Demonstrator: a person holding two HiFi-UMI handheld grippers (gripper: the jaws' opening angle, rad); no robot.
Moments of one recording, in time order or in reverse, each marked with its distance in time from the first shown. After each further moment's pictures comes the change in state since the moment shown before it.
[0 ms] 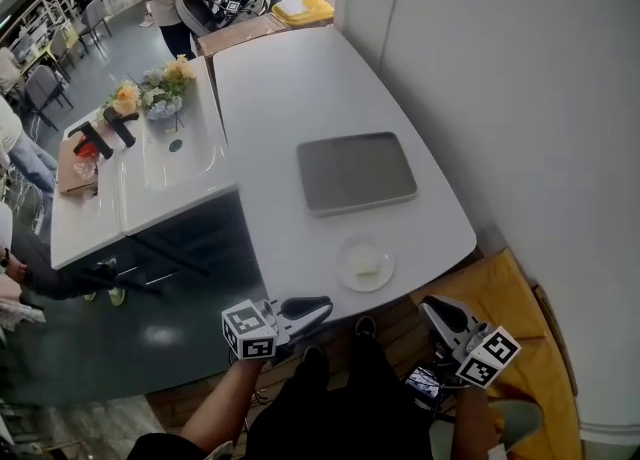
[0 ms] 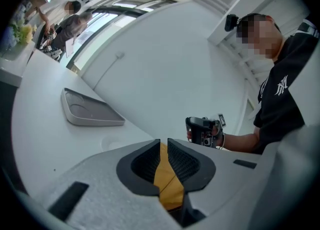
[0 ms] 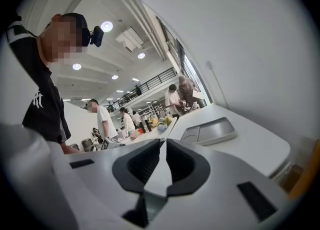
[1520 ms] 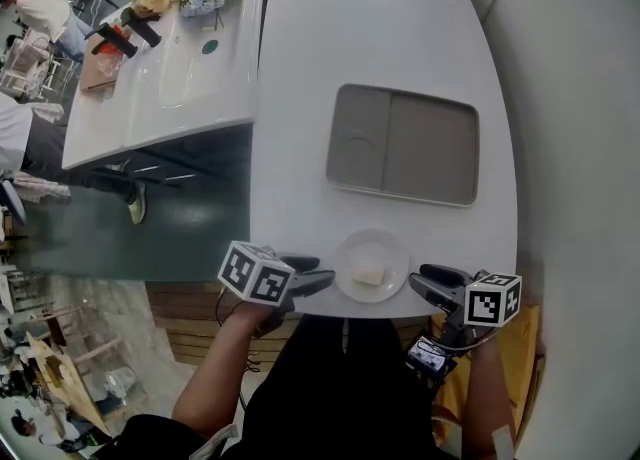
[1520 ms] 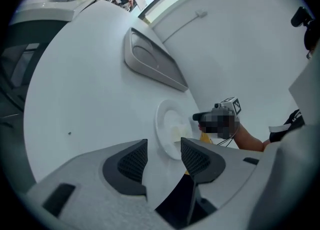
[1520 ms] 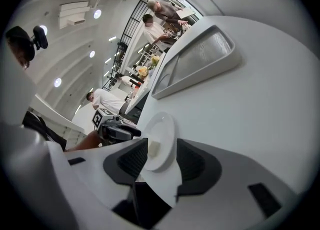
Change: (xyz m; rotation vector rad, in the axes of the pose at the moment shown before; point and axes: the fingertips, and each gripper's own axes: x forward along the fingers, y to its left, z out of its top) left arm 0.044 0.134 -0.067 -0.649 0.400 0.497; right arm 0.120 -0.176 -0.112 0.434 0.778 0.230
